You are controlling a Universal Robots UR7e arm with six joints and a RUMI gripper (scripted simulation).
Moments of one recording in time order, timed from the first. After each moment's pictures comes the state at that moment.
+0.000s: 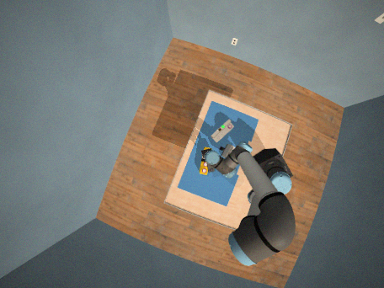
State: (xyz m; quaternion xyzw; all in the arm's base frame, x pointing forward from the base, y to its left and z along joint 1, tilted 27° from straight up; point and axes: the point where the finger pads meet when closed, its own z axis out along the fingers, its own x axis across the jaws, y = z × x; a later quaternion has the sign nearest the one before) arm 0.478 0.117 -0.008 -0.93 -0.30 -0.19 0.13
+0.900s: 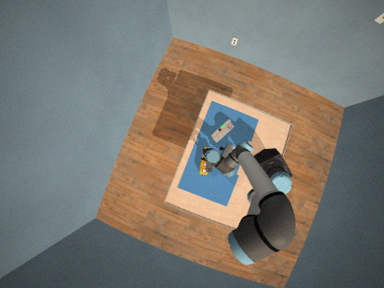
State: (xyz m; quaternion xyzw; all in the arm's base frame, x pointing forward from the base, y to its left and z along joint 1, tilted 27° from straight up) arm 0.478 0.117 -0.008 -0.95 -0.21 -0.18 0.15
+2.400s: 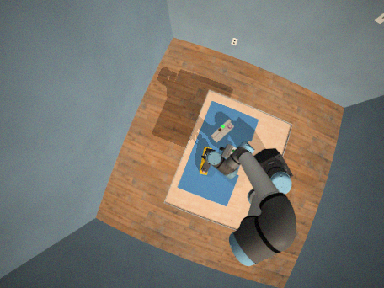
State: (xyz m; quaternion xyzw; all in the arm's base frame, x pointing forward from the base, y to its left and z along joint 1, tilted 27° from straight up) arm 0.478 0.117 -0.008 -0.97 -0.01 -0.15 0.17
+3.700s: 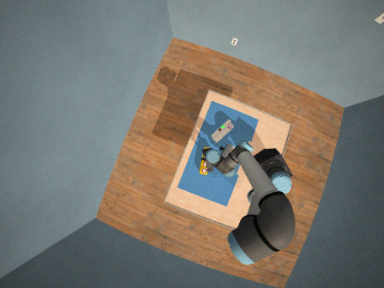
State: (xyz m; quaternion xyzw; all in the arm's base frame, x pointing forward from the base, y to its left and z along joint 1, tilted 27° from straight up) arm 0.478 0.117 -0.008 -0.94 -0.23 -0.18 0.15
